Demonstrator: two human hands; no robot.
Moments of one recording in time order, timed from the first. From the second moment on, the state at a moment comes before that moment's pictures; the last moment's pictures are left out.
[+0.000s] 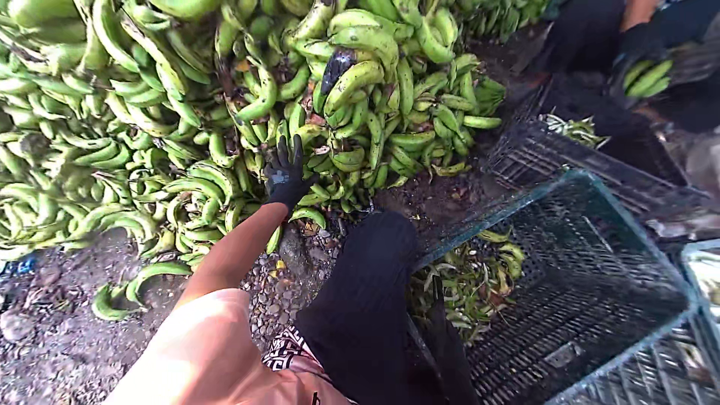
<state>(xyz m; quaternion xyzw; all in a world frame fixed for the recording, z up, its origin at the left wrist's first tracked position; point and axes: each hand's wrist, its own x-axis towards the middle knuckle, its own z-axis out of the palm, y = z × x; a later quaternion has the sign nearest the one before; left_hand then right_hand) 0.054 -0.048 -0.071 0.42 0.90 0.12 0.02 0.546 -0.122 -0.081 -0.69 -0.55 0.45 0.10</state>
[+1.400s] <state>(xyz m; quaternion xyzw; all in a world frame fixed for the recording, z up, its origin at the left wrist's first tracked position) 0.113 0.125 0.094 0.69 0.69 -0.13 -0.20 0.555 -0.114 -0.080 -0.66 -0.59 0.46 0.06</state>
